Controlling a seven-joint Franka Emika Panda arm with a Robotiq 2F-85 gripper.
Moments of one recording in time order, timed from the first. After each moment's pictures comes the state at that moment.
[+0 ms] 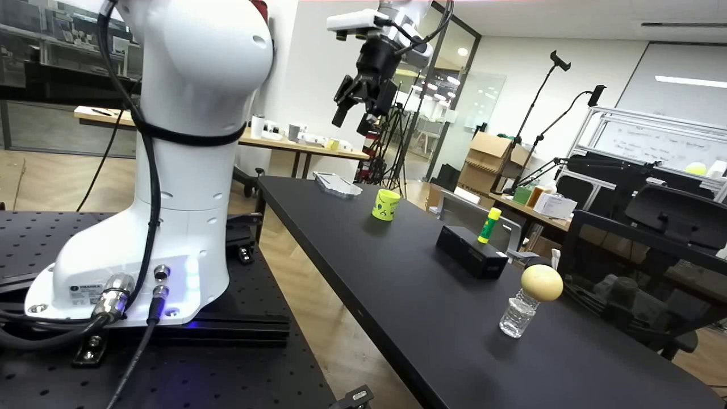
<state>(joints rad) 0.09 -0.64 0.15 -2.64 0.08 1.77 0.13</state>
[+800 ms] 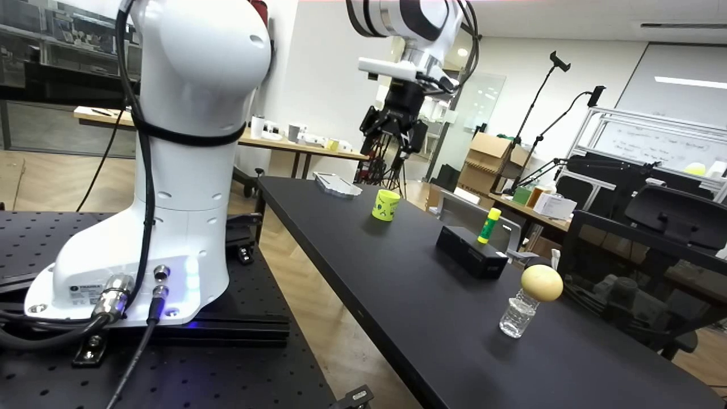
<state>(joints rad) 0.06 -0.39 0.07 -2.59 0.02 2.04 -0.09</state>
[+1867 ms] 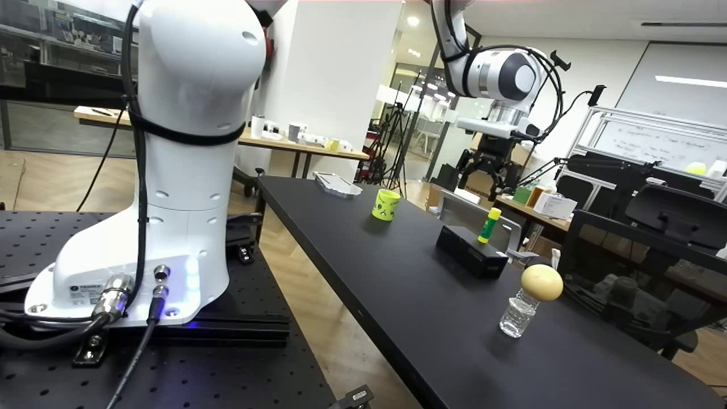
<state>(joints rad) 0.01 0.41 -0.01 -1.72 -0.05 2.10 -0.01</state>
